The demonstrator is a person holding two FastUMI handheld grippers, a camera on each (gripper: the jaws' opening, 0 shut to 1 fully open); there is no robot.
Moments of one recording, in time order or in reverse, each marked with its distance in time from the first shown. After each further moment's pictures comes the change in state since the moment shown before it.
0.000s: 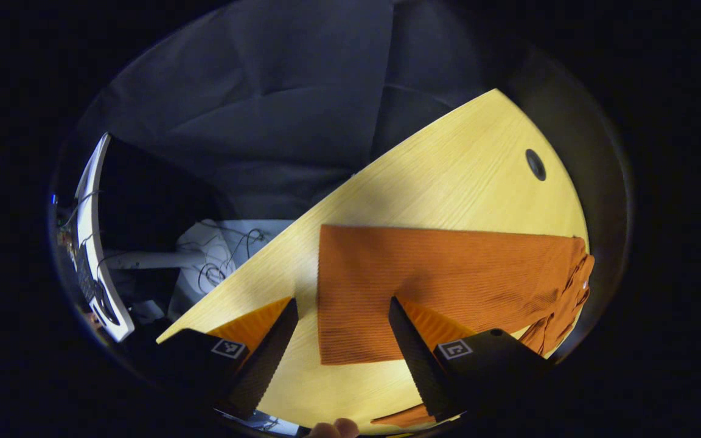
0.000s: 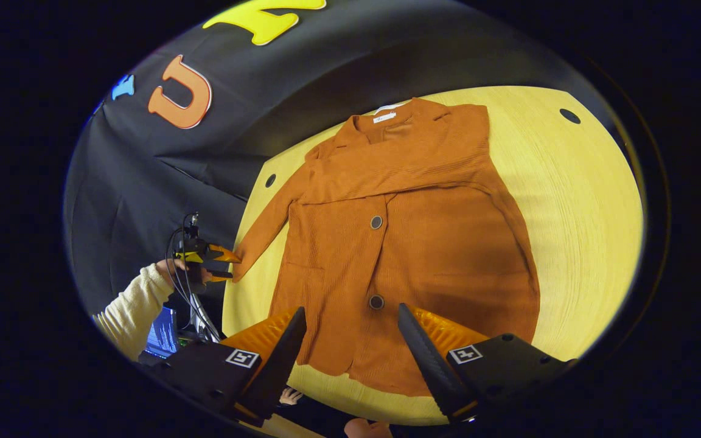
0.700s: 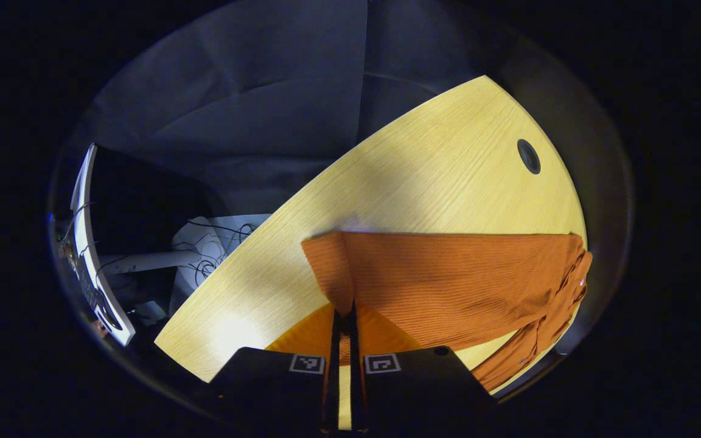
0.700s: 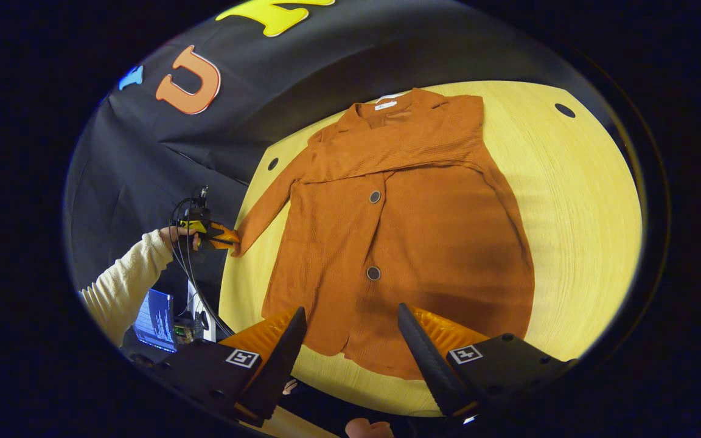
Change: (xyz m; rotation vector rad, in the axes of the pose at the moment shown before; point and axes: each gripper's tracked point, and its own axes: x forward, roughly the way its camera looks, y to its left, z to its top) left arm 0.001 -0.039 0.008 0.049 0.063 -0.009; right arm -0.021 -0.008 -0.033 -0.035 0.048 -0.019
